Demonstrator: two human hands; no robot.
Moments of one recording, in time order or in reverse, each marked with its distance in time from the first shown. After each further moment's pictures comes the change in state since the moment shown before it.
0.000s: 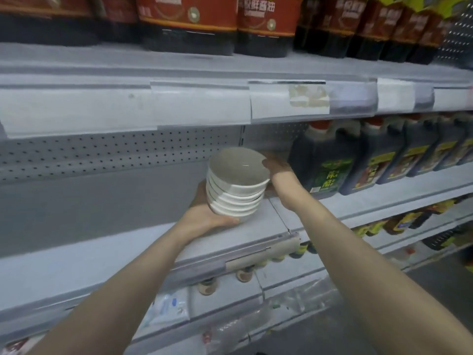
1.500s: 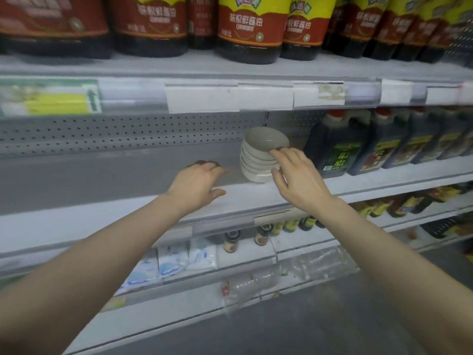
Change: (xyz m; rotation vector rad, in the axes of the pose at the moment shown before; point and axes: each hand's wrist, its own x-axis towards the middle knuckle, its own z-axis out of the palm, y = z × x) left_hand -0.115 0.047 -0.088 1.110 0.094 0.371; right_hand -0.128 -0.005 0.006 -1.202 0.035 -0.799
